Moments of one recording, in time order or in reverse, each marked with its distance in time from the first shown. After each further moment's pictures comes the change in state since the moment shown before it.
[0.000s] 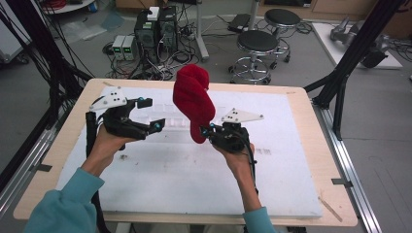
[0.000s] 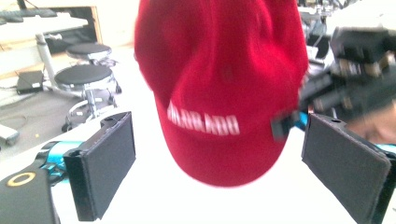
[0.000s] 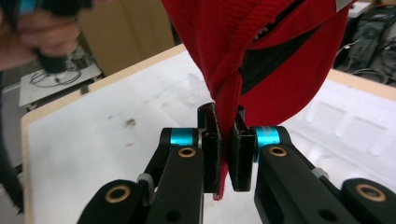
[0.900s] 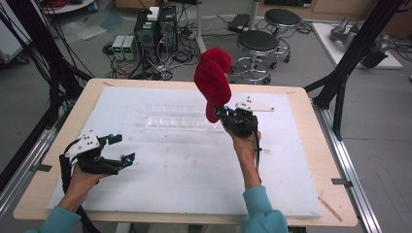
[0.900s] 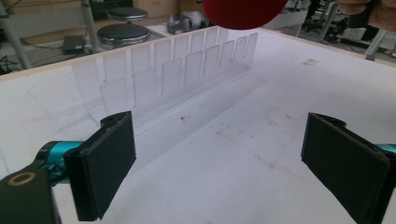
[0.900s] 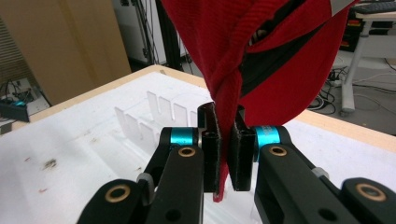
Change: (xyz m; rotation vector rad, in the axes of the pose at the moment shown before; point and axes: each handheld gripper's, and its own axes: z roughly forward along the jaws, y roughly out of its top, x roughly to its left) left arm 0.015 -0.125 -0.073 0.058 0.147 -0.048; right arm -0.056 -0.001 0.011 -0.134 -0.163 0.007
